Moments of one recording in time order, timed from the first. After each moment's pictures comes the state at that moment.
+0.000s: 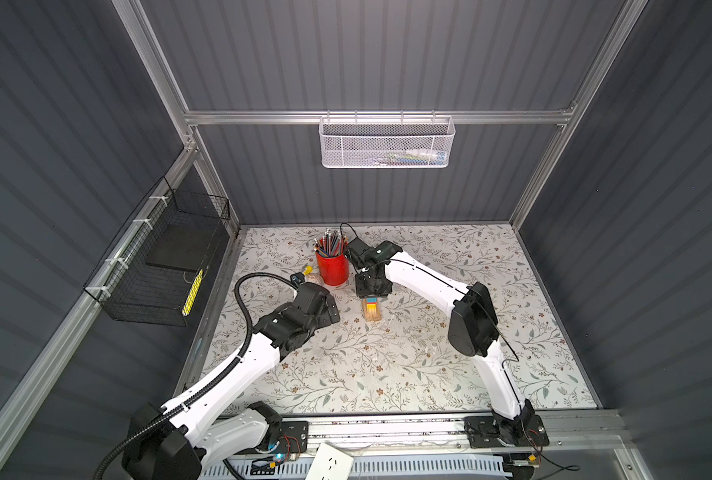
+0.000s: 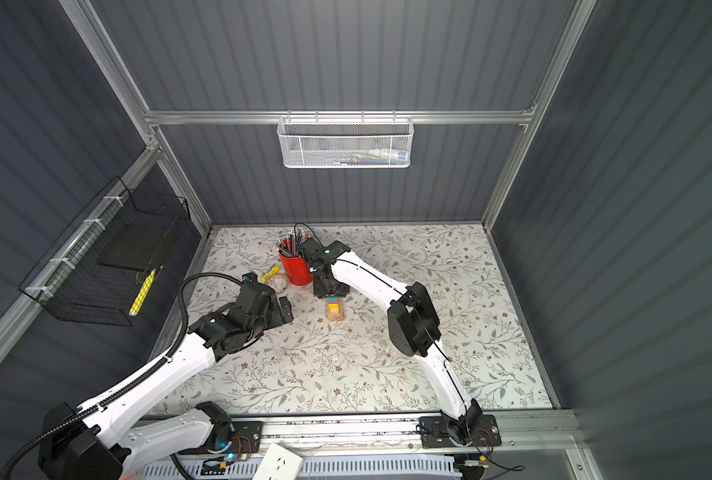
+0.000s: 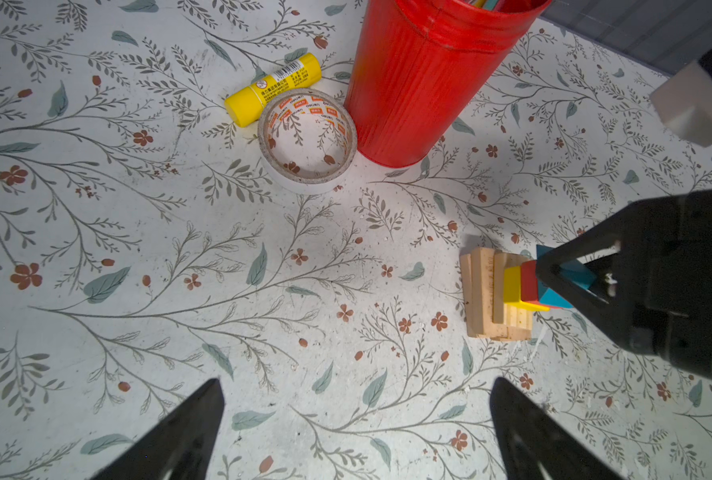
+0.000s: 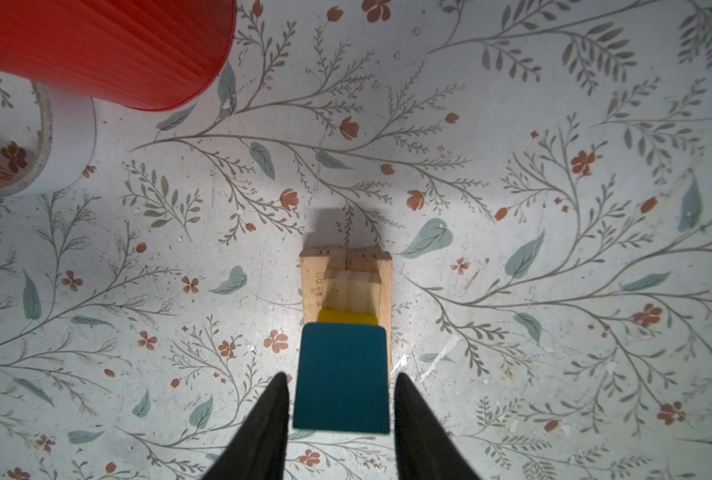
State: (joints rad) left arm -0.62 1.09 0.84 -0.62 -0.33 -0.71; right arm 0.81 2.28 2.14 -1.19 0.13 0.69
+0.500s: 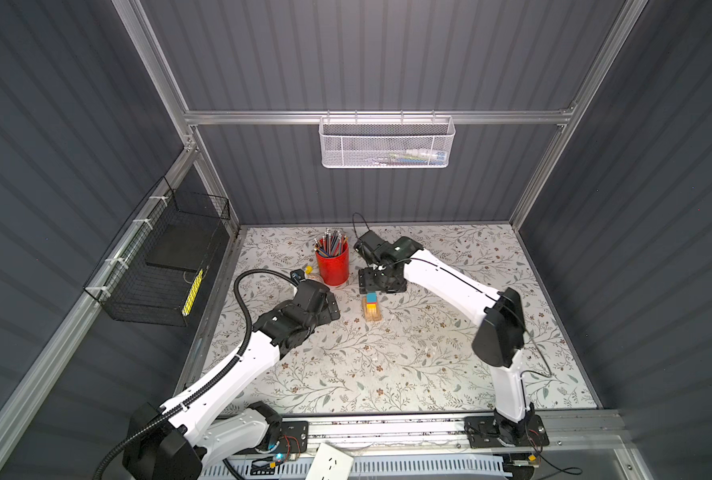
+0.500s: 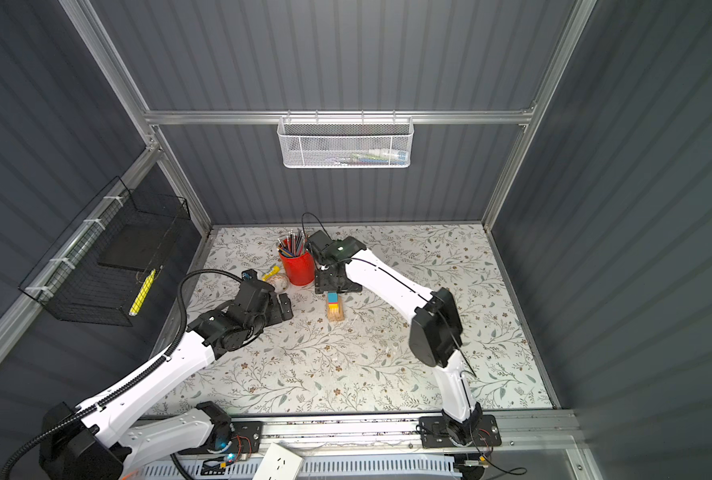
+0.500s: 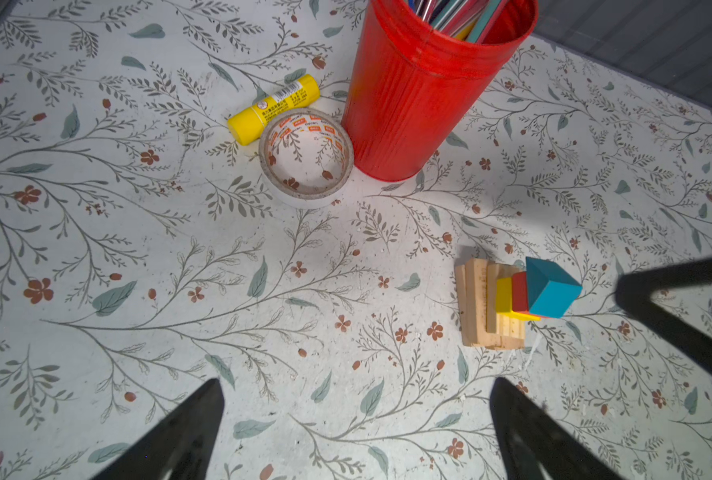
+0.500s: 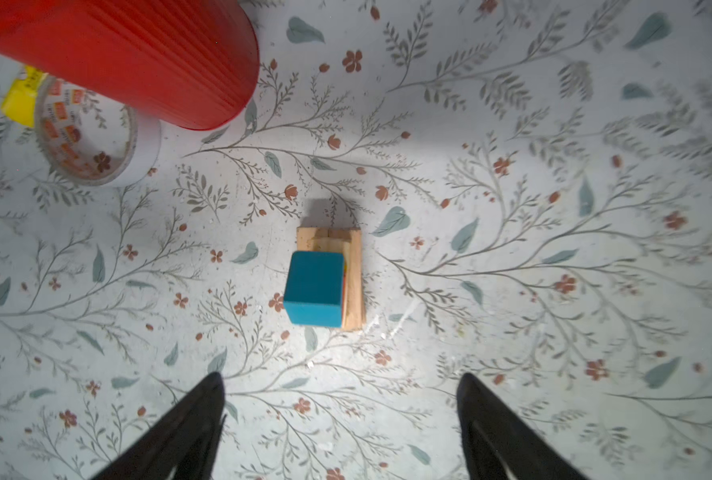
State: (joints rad) left arm -0.62 1.10 0.88 -0.63 -0.35 -0.69; right arm 0.80 1.98 1.94 -1.15 0.19 0.67
